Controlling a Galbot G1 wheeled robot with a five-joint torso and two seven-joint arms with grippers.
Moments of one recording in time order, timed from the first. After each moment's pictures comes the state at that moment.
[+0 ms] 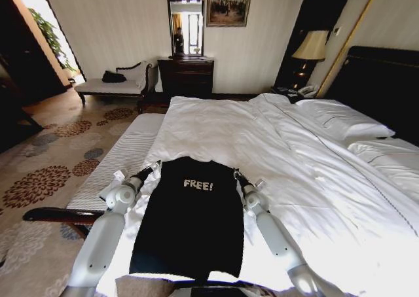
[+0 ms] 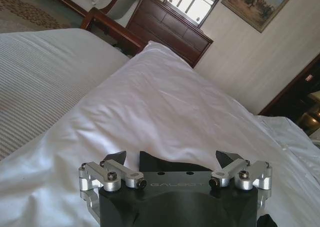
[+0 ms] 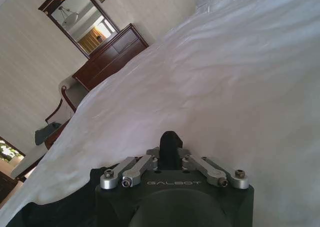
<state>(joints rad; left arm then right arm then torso) 0.93 -1.15 -0.47 -1.65 -1.08 0.43 -0.22 -0.84 1.28 0.26 1.28 1.04 -0.04 0.14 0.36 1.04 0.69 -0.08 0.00</state>
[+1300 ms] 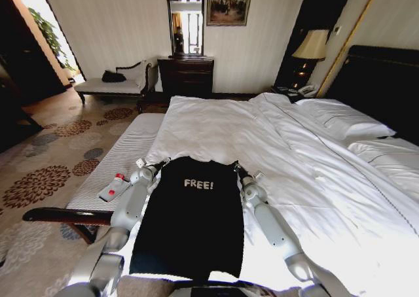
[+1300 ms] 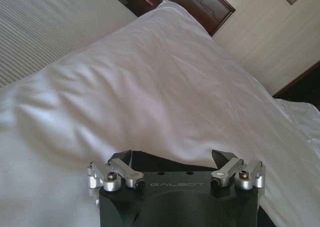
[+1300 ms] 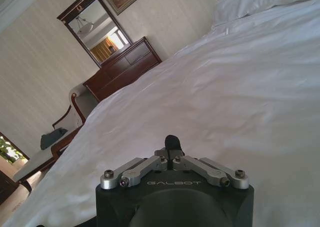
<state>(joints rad) 0.50 -1.33 -0.36 -0.97 -0.96 0.42 -0.07 -0.76 1.28 0.24 1.27 0.99 -0.03 0.15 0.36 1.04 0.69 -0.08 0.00</state>
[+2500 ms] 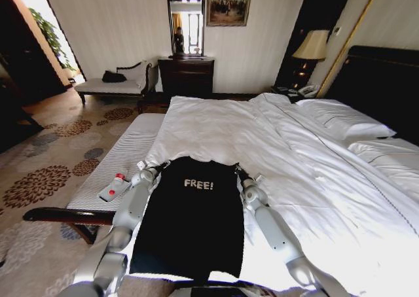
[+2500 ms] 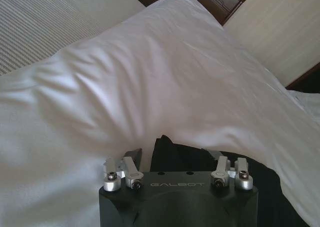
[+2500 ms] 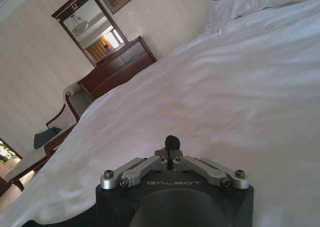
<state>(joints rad) 0.51 -1.35 -0.39 -0.92 -0.90 0.43 -0.05 -0.80 1.27 0.25 1.29 0.98 -0.03 0.17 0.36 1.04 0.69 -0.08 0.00</state>
